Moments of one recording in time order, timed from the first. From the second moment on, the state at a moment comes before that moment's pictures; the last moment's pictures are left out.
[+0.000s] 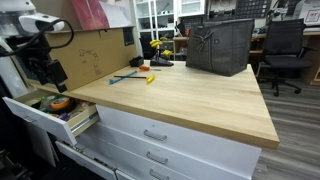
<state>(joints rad) -0.08 -0.46 -0.43 -2.58 0.01 2.20 -0.50</state>
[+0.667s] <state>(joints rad) -0.13 -0.19 -0.34 -2.58 0.04 2.32 -0.29</state>
